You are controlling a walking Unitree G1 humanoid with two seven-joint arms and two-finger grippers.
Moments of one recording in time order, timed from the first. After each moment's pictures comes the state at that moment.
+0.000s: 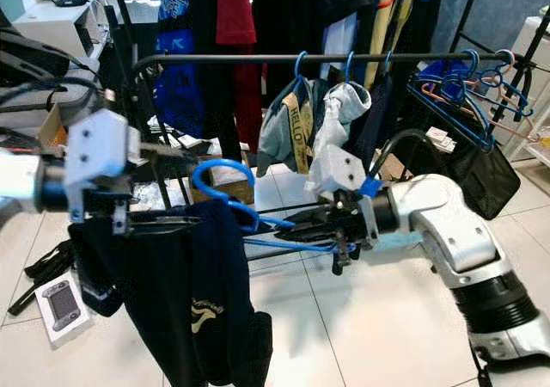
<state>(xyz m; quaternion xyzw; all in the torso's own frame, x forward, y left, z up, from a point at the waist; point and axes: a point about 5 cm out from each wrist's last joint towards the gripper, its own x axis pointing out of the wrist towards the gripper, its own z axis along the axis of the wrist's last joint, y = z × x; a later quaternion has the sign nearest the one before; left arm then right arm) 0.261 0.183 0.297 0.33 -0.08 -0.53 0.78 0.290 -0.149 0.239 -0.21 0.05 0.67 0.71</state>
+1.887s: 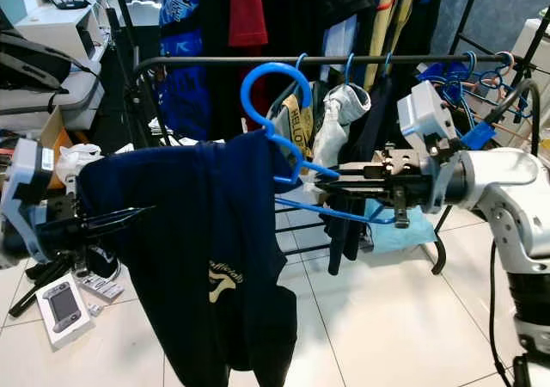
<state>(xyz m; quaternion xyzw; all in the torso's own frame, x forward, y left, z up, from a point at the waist) 0.260 0.251 0.222 0.10 -0.06 -0.48 0.87 0.283 -0.204 0.294 -0.17 -0.03 0.62 0.77</state>
